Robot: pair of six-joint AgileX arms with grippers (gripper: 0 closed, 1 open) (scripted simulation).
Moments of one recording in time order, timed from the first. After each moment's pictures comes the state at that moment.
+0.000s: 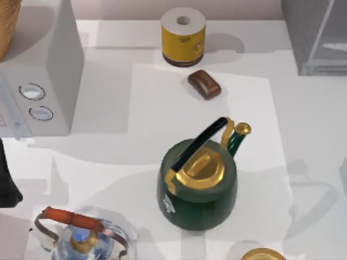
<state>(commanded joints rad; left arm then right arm) 0.00 0.00 0.00 0.00 0.00 0.00 -0.55 1.72 0.81 -0.89 -1.03 -1.70</state>
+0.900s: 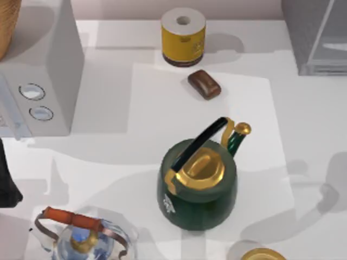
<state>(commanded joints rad) 0.00 0.00 0.00 0.00 0.00 0.00 -0.04 0.24 0.16 -0.15 -0.16 -0.24</state>
